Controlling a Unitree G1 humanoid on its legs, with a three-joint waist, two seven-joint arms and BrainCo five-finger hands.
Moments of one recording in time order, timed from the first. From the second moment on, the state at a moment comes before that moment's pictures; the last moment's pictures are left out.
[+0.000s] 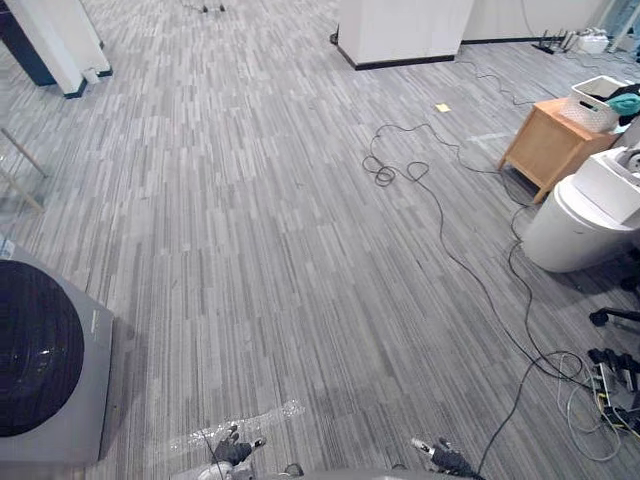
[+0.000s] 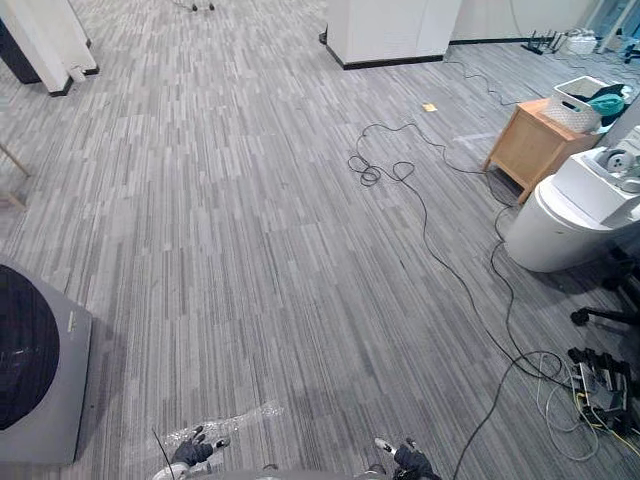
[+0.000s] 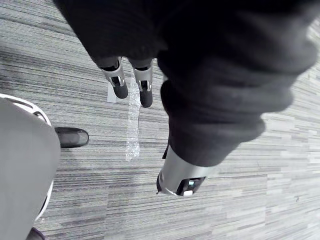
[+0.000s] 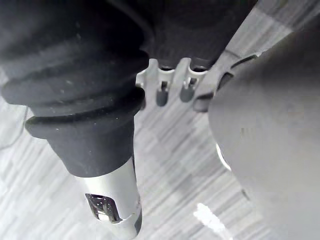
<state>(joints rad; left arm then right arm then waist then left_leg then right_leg) 0.10 0.08 0.11 1.10 -0.23 -0.13 0.03 0.05 -0.03 -0.27 1.16 0.24 -0.07 0.06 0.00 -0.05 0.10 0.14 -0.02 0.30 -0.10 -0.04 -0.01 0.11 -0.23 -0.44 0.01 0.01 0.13</state>
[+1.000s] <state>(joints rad) 0.07 0.06 0.07 0.91 -0.08 -0.12 0.05 -0.03 -0.07 -0.14 1.13 0.17 -0.05 0.08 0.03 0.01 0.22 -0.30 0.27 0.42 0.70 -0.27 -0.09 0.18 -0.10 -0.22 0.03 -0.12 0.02</state>
